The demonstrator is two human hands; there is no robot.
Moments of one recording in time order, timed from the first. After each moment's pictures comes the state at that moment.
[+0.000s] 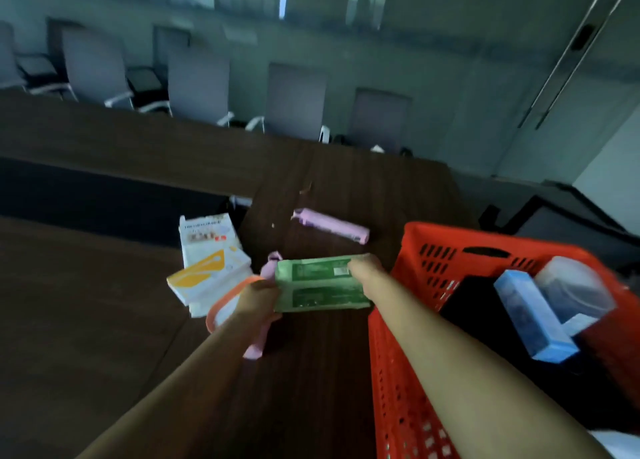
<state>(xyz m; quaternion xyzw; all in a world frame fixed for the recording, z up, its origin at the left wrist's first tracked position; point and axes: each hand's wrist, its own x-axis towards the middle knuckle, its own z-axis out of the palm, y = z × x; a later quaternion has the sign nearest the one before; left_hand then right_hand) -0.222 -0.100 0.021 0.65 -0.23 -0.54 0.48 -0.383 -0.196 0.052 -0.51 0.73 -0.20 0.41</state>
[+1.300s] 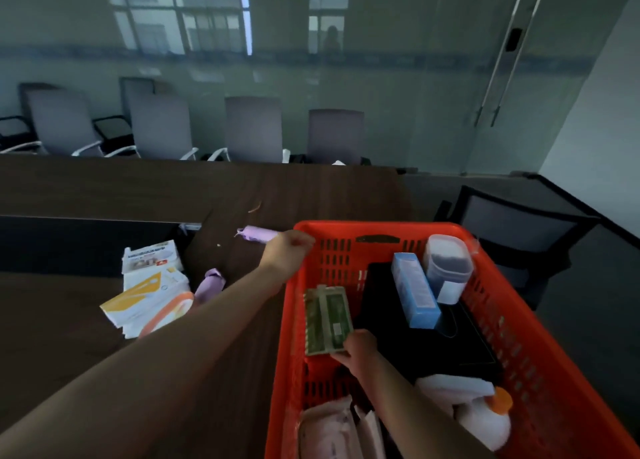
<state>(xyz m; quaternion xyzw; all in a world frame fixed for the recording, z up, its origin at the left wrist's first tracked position) -0.437 -0.145 0.124 0.66 -0.57 -0.30 0.40 -0.580 -0.106 -0.001 -0.21 0.65 -0.37 0.63</state>
